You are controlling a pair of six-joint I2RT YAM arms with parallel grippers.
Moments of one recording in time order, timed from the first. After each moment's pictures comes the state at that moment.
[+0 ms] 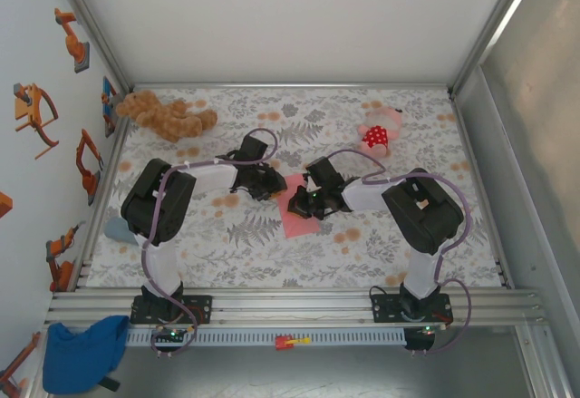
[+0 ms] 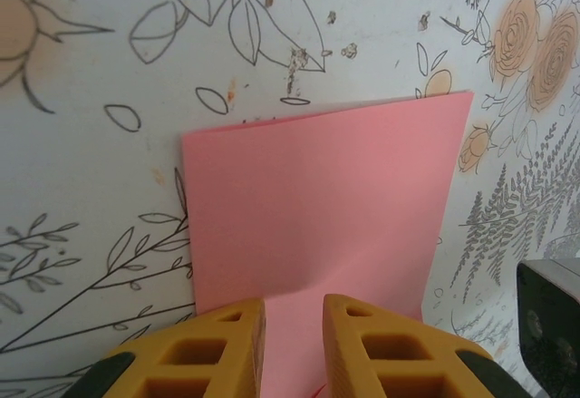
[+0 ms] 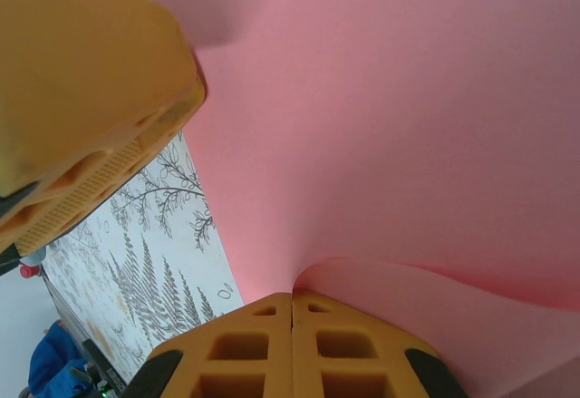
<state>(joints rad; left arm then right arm) -0.60 1.92 1.10 -0.26 0.39 -0.91 0.68 1.86 0.90 -0.02 -0.51 0.96</state>
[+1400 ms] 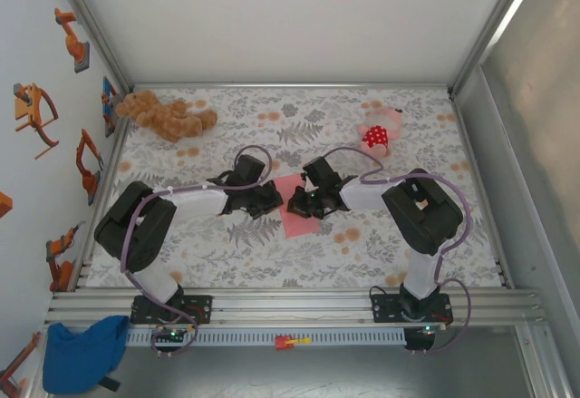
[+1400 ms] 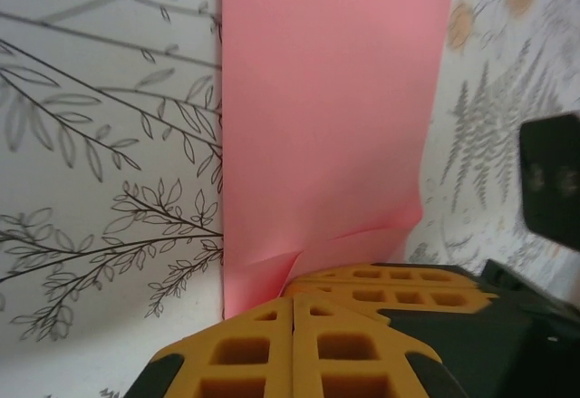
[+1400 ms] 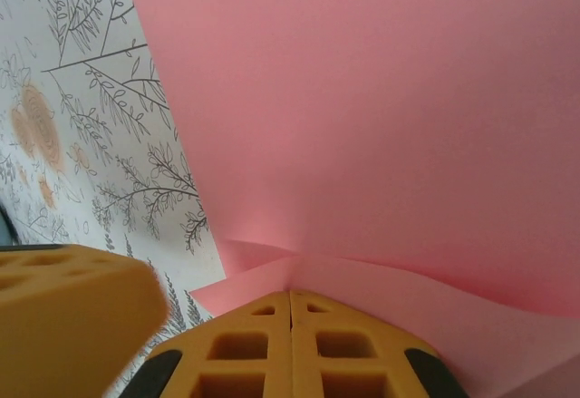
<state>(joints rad) -0.70 1.70 0.84 -0.10 0.32 -1.05 0.69 1.86 0.93 -0.08 -0.46 0.91</state>
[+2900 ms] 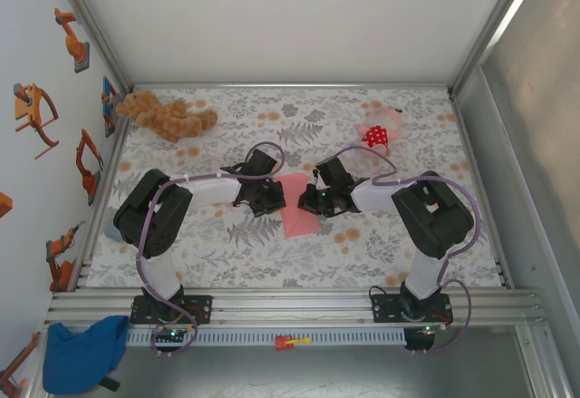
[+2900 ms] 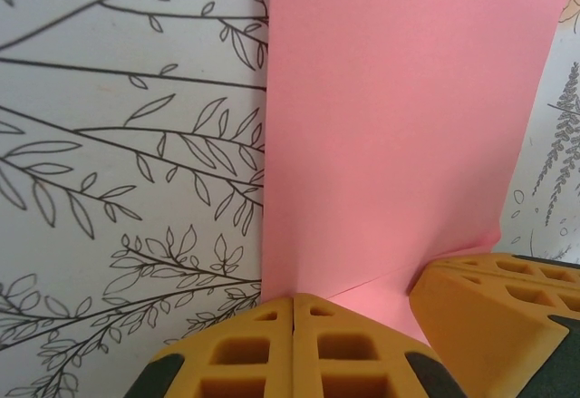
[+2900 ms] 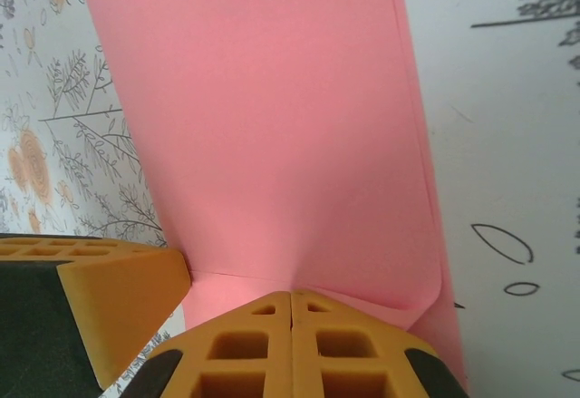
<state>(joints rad) -0.71 1.82 1.00 -0.31 0.27 -0.93 0.62 1.79 0.83 0.00 -0.41 0.85</state>
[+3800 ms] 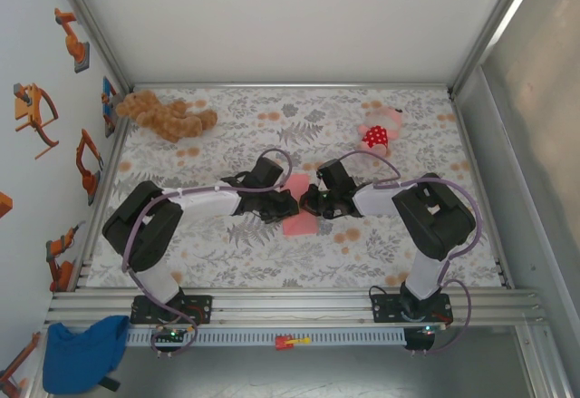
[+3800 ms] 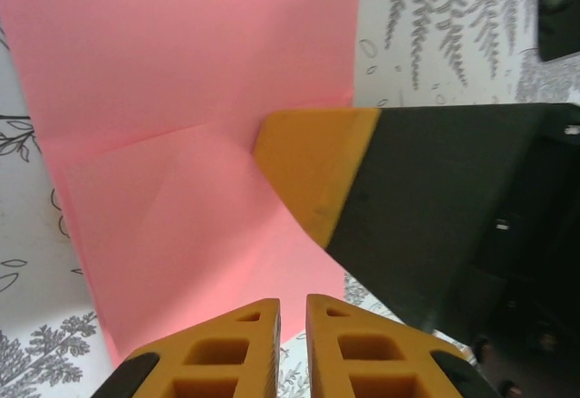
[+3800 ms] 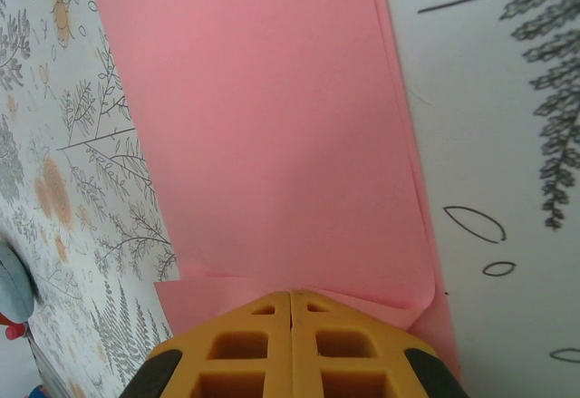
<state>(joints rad) -0.81 1.73 0.92 -0.21 0.38 -0.95 0.62 1.78 0.78 0.08 -0.40 0.97</state>
